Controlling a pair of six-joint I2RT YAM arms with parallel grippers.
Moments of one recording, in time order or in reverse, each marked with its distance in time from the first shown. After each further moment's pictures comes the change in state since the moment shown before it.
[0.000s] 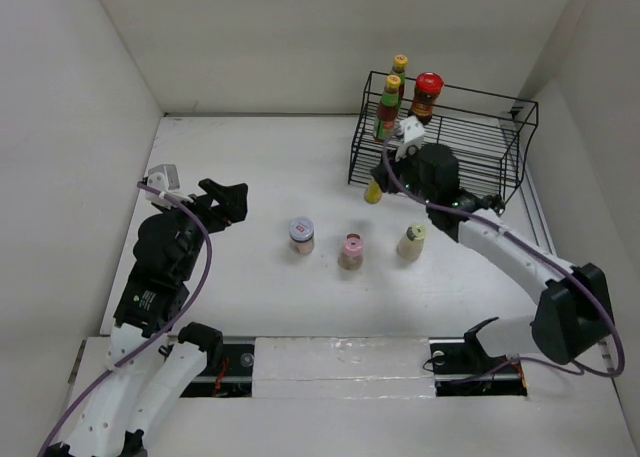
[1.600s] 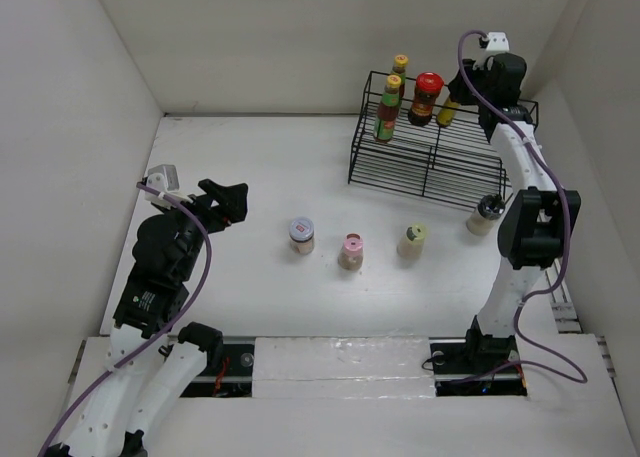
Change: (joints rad) left arm 0.000 -0.003 0.000 0.003 0.006 0.000; right arm -0.559 0.578 0.887 -0.206 -0.122 -0.011
